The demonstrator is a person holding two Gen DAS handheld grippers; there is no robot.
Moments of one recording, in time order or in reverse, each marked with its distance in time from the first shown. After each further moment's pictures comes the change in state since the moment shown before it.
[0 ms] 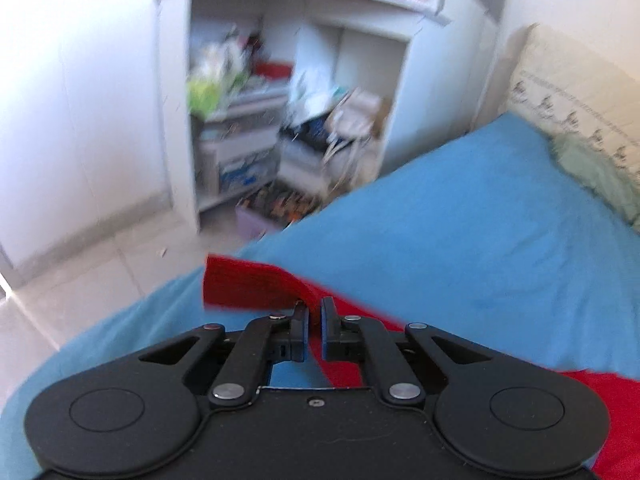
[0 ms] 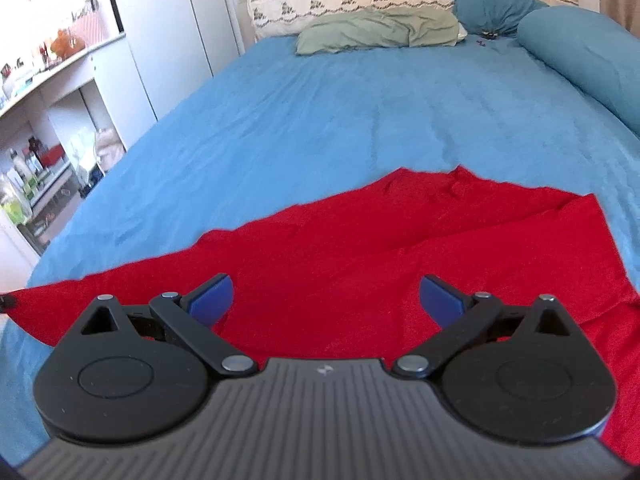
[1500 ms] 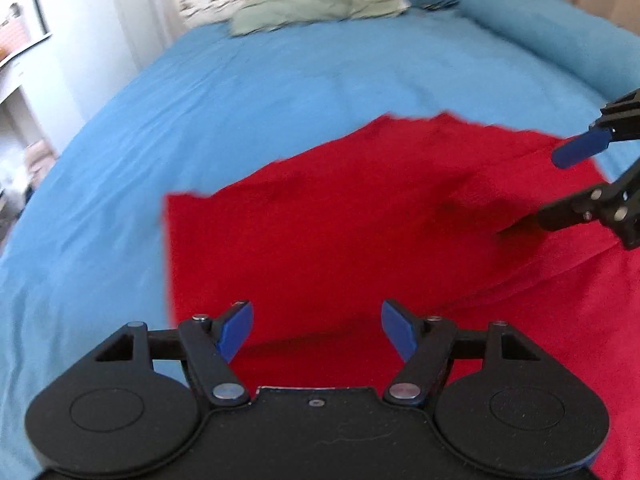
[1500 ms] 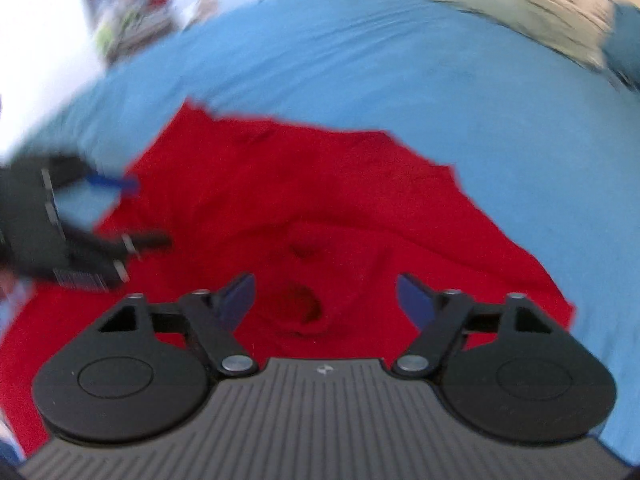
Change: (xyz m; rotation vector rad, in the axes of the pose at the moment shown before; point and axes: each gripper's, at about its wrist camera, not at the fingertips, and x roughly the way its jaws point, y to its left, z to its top) left arm -0.052 -0.280 -0.183 0.777 0.166 -0.380; right arm 0.059 -0.132 0.033 -0.630 0.277 0.259
